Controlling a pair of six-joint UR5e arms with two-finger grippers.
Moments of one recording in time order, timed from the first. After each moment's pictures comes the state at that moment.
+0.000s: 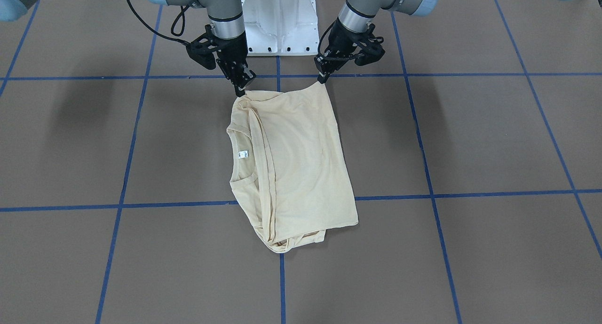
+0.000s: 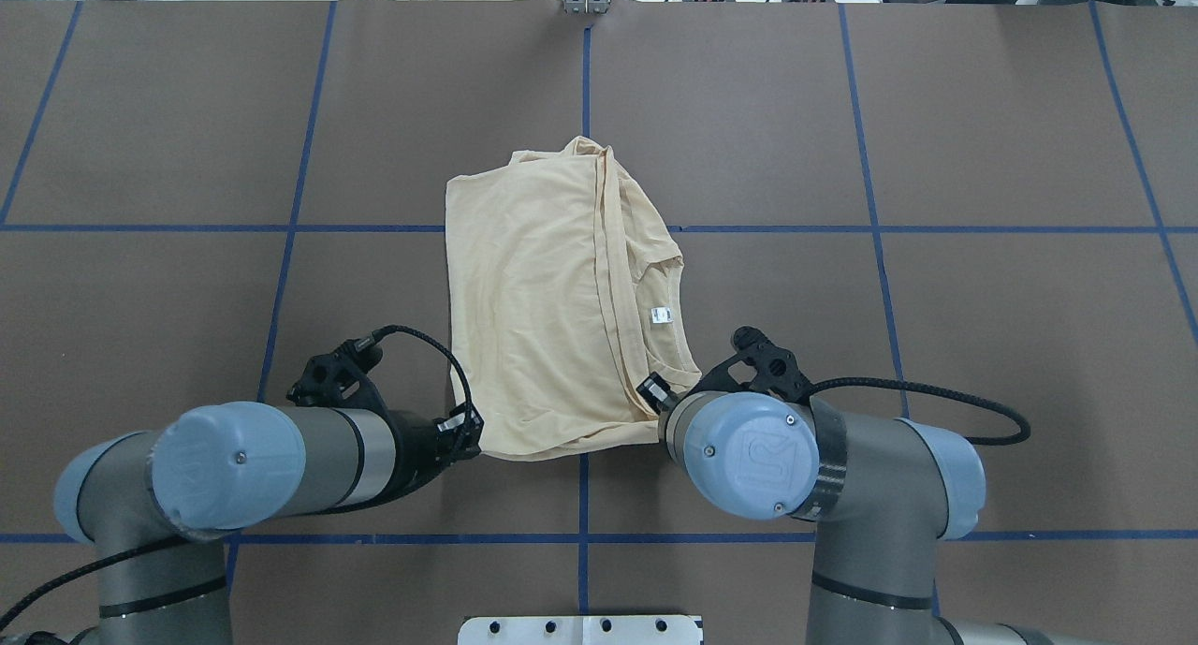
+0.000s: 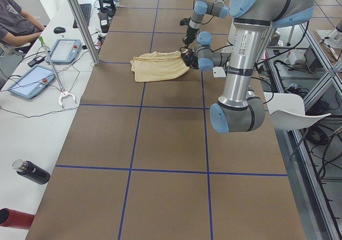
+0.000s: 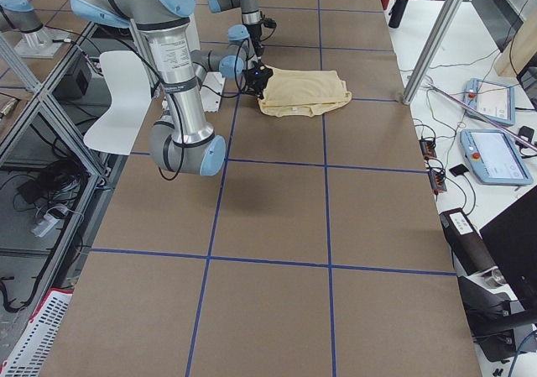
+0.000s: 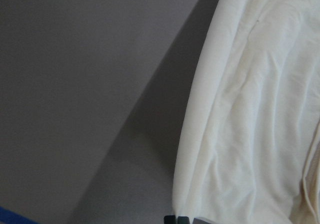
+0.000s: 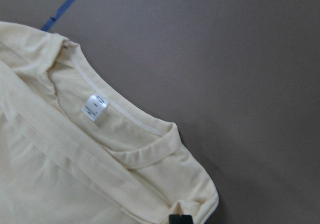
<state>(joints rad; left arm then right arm) -0.32 -1.87 -2.01 -1.98 -1.63 -1.97 0.28 -1.09 1.96 -1.60 1.49 2.18</state>
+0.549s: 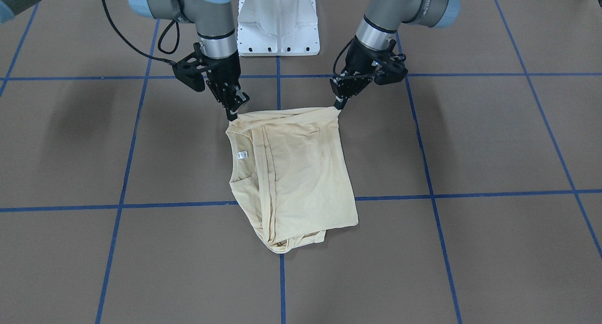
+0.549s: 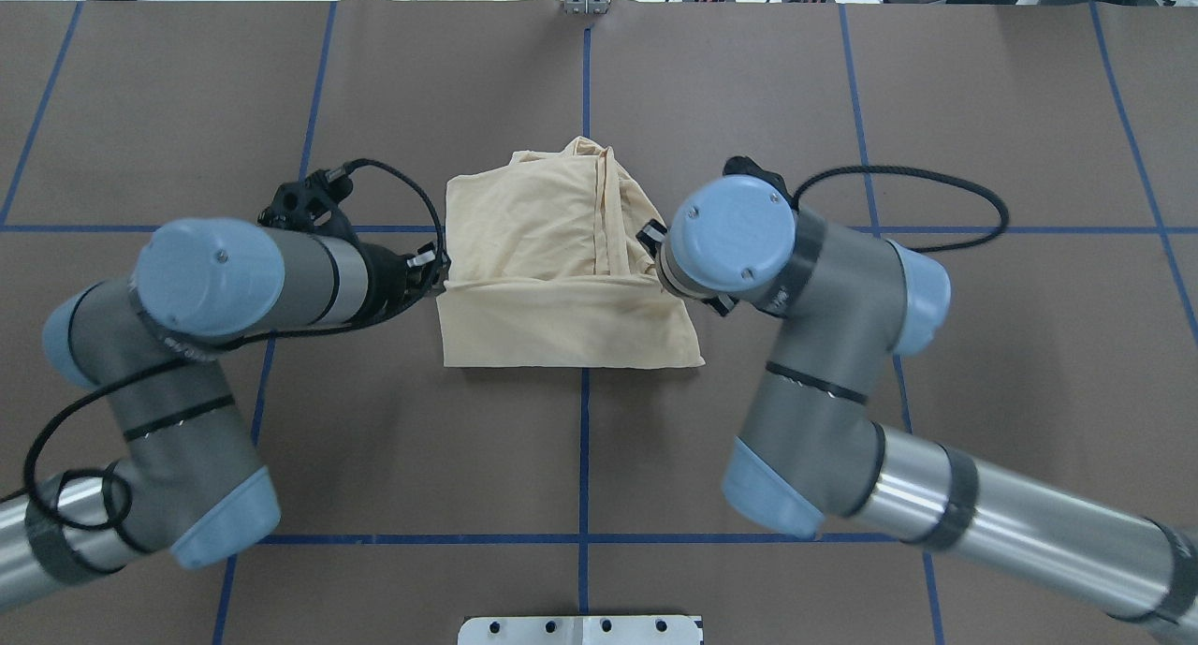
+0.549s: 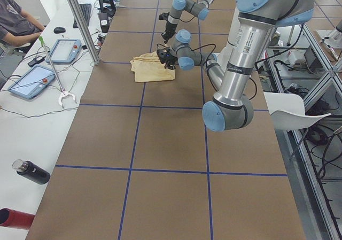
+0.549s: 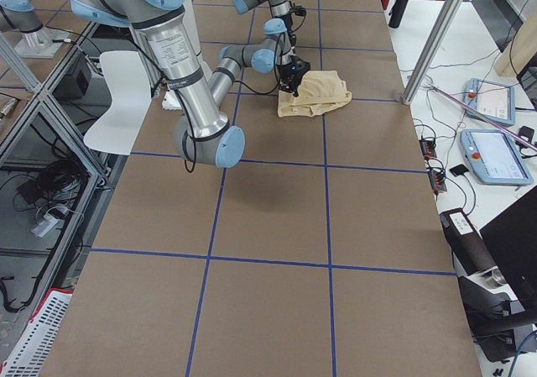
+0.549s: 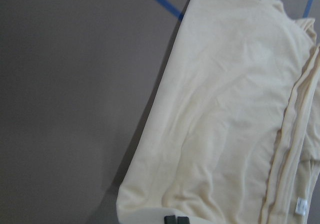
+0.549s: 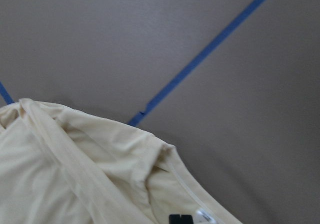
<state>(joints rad) -0.58 -1.99 -1.82 -1.99 -1.69 -1.75 0.54 -0.90 1.67 -1.54 1.63 1.96</state>
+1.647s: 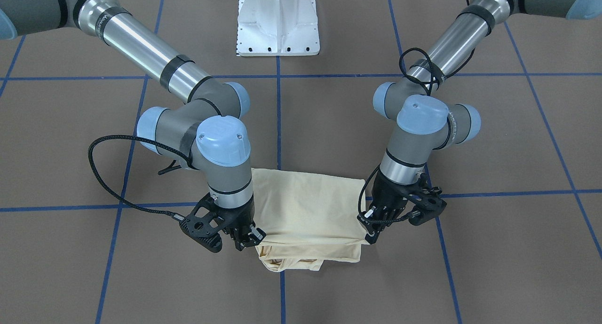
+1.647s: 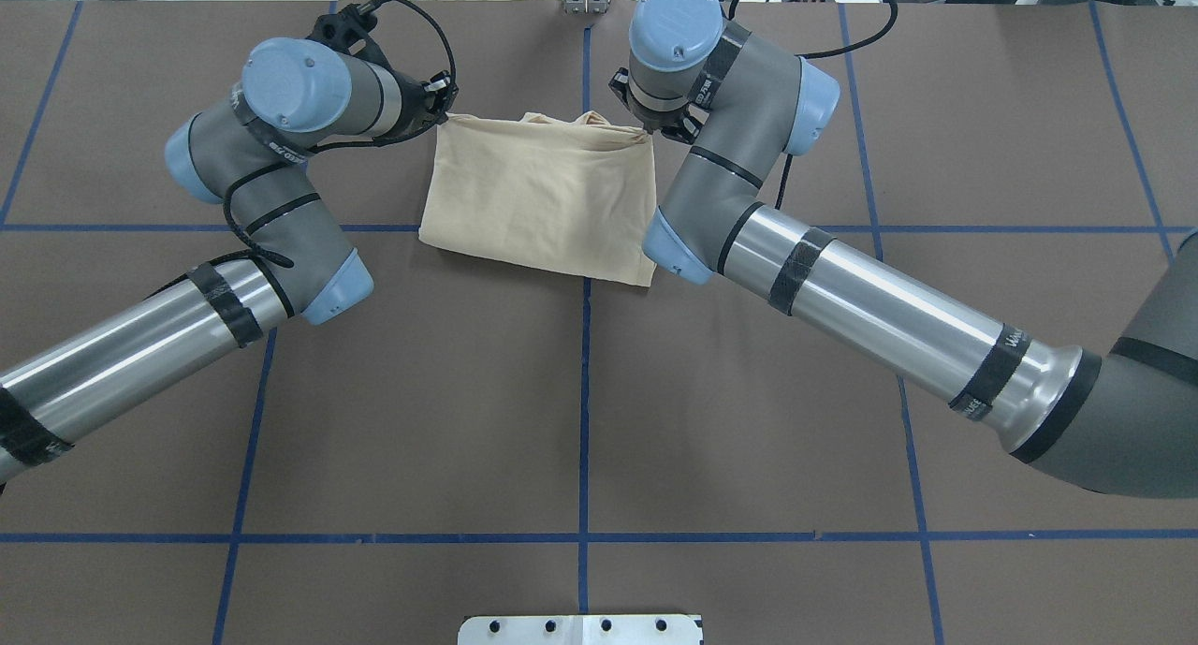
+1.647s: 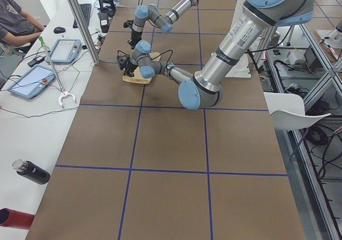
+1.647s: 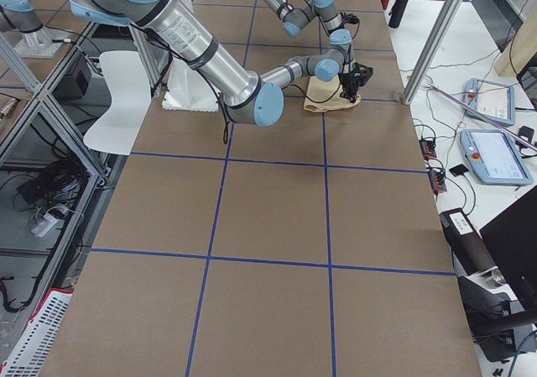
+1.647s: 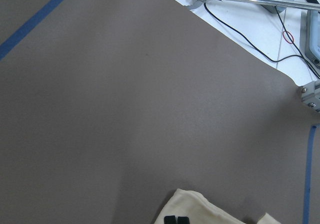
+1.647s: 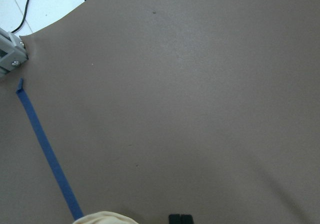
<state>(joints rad) -0.79 -2.33 -1.11 -2.38 -1.69 -1.61 0.74 -0.56 0.95 -1.17 1.73 1.69</state>
